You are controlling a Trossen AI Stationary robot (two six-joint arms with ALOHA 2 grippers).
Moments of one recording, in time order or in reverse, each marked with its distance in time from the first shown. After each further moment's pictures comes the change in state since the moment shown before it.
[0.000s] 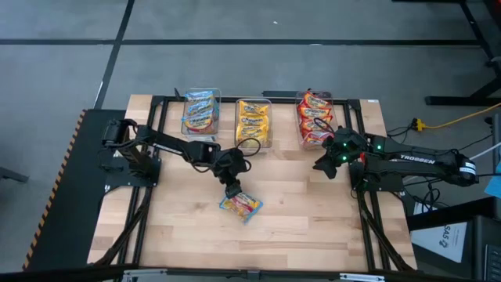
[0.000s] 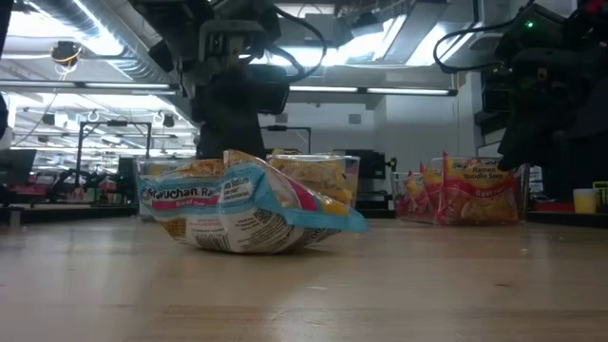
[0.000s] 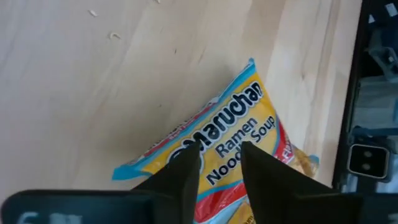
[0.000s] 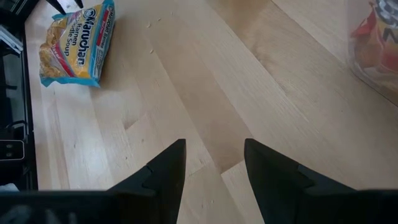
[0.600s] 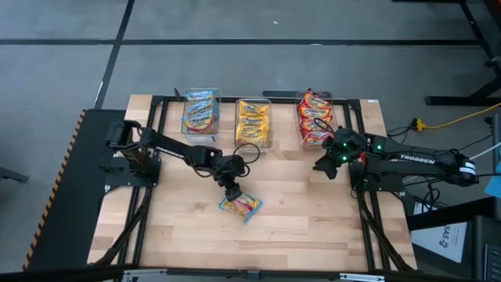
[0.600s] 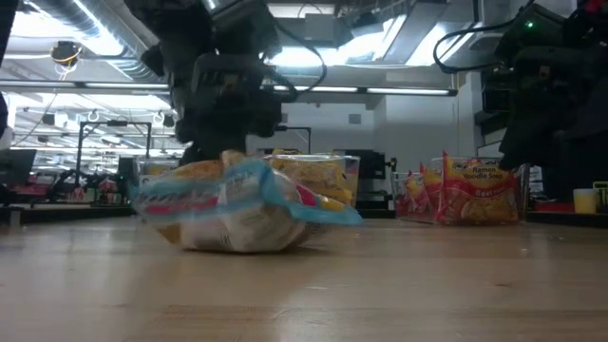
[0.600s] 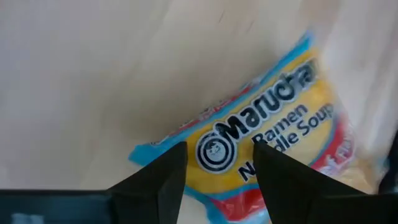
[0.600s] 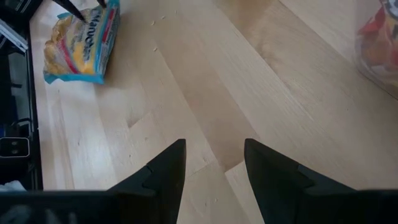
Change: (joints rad) left arm -0.041 0.039 0.001 -0.062 -0.102 -0.071; right arm 0.000 0.000 0.000 0.001 -0.017 0.000
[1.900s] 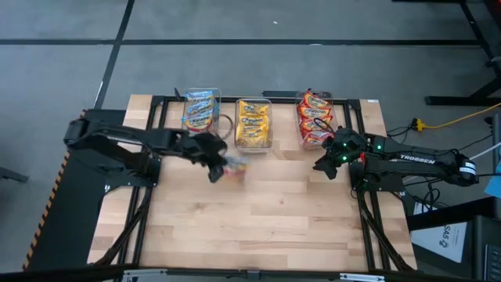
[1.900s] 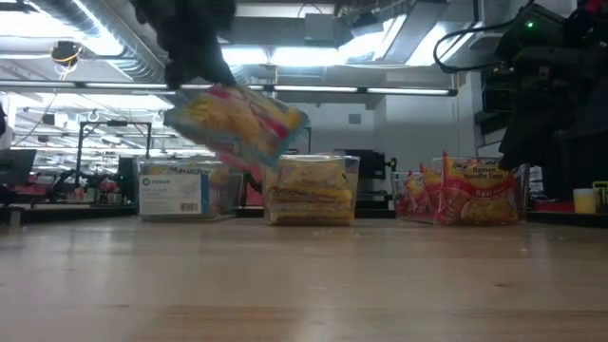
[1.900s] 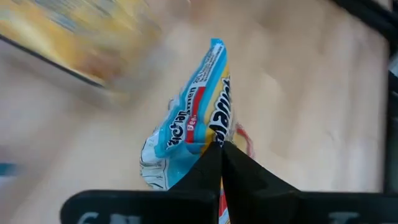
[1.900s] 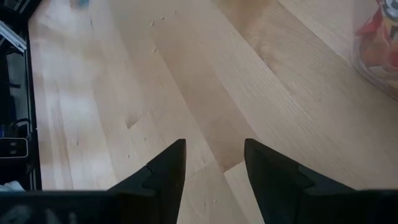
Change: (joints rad) left arm 0.032 -0.470 -0.003 -0.227 -0.308 0.122; right arm 0.000 0.000 0.000 -0.001 0.004 -0.002
